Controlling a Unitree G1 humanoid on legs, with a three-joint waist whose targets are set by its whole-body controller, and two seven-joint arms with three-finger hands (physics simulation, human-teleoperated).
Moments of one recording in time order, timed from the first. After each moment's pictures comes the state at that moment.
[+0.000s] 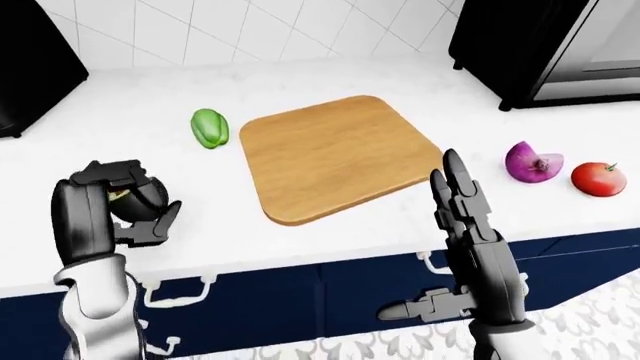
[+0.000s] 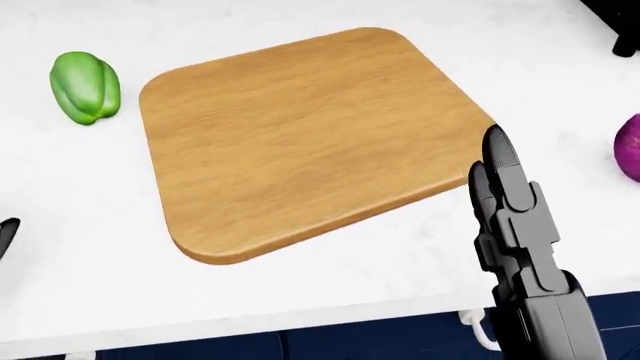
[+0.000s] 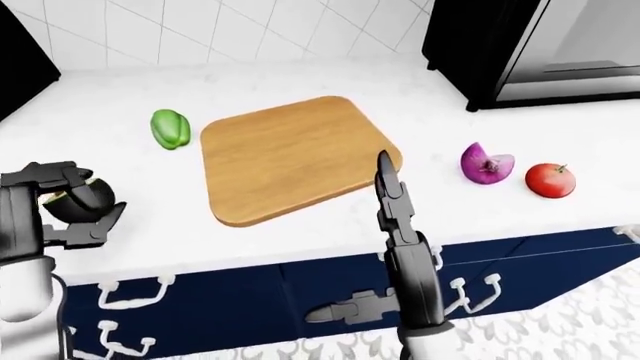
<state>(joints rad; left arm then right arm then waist) -0.13 0.25 0.40 -0.35 0.48 0.10 0.04 0.30 -0.02 0.07 -0.77 -0.15 0.07 0.15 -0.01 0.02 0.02</state>
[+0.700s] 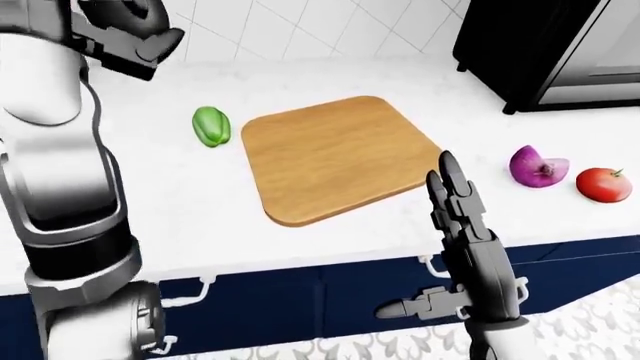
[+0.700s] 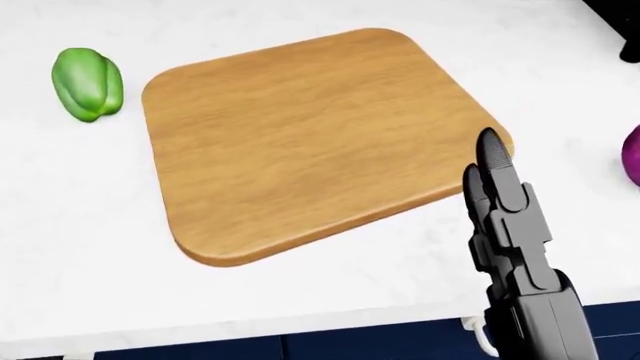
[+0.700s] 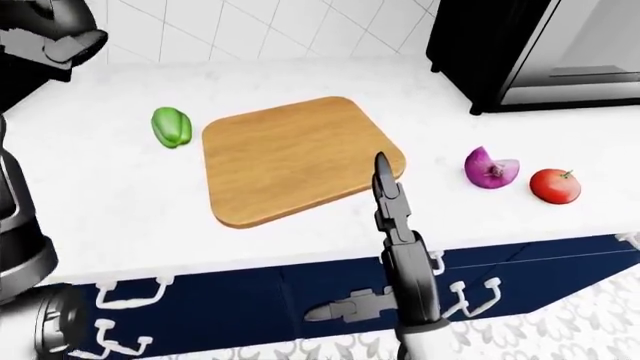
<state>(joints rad) -0.96 0.53 0.18 -0.14 0.41 0.51 -0.15 0.29 -0.02 0.07 -0.74 -0.14 0.06 0.15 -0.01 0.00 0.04</state>
